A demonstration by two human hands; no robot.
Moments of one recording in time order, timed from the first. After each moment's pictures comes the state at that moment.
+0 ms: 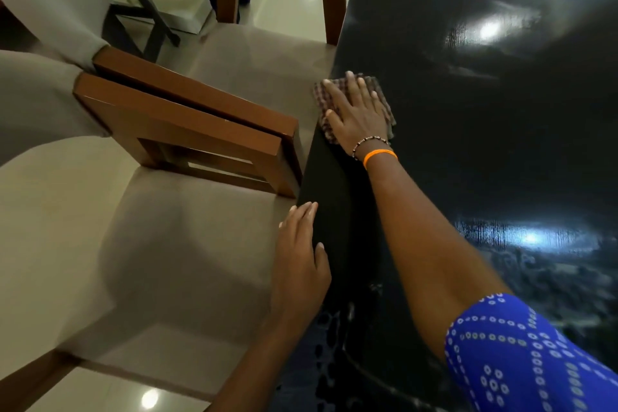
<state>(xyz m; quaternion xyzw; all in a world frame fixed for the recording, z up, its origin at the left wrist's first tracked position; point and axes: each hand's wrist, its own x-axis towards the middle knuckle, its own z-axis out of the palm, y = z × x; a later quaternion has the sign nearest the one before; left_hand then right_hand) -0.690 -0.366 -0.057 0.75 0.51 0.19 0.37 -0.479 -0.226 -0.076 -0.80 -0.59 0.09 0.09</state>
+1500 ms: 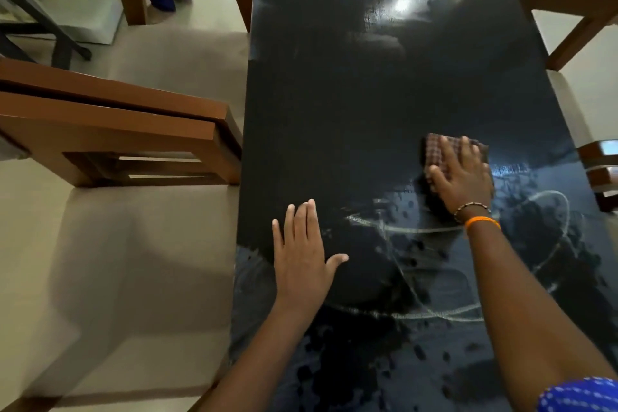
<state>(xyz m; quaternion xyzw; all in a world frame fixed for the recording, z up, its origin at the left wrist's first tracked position) -0.671 -0.438 -0.059 0.91 0.40 0.01 0.15 -0.382 -0.535 -0.067 -0.95 -0.29 0.08 0.03</state>
